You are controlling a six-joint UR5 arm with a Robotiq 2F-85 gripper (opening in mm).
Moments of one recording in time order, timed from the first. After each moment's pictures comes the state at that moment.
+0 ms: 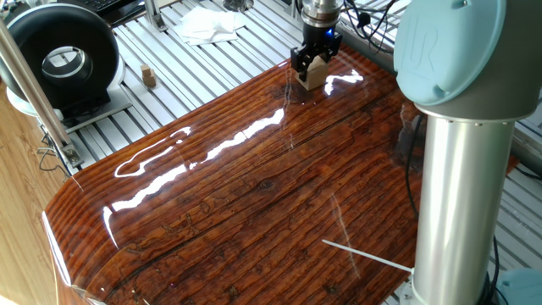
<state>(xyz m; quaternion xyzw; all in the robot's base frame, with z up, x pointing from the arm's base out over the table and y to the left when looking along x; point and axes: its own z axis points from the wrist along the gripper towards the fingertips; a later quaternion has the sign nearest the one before) 0.650 -0.198 0.013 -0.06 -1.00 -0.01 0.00</state>
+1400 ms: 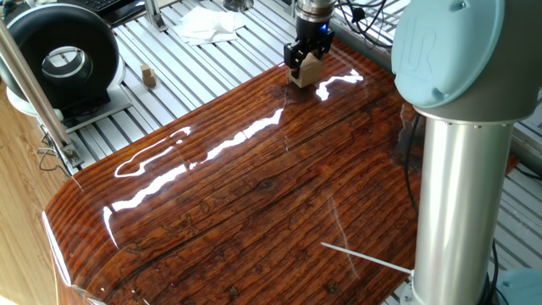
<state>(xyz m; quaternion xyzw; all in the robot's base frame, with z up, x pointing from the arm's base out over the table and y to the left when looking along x) 0.659 -0.180 0.030 -0.04 -1.00 -0.03 0.00</state>
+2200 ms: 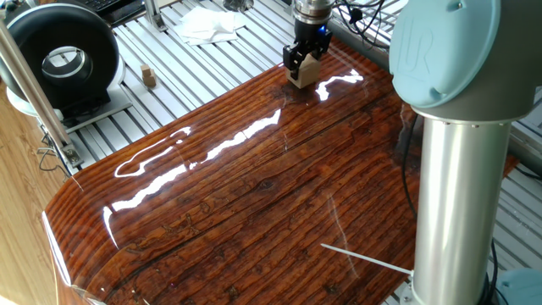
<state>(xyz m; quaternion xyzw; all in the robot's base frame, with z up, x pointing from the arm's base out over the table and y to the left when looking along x) 0.665 -0.182 0.019 -0.02 -1.00 -0.02 -0.01</state>
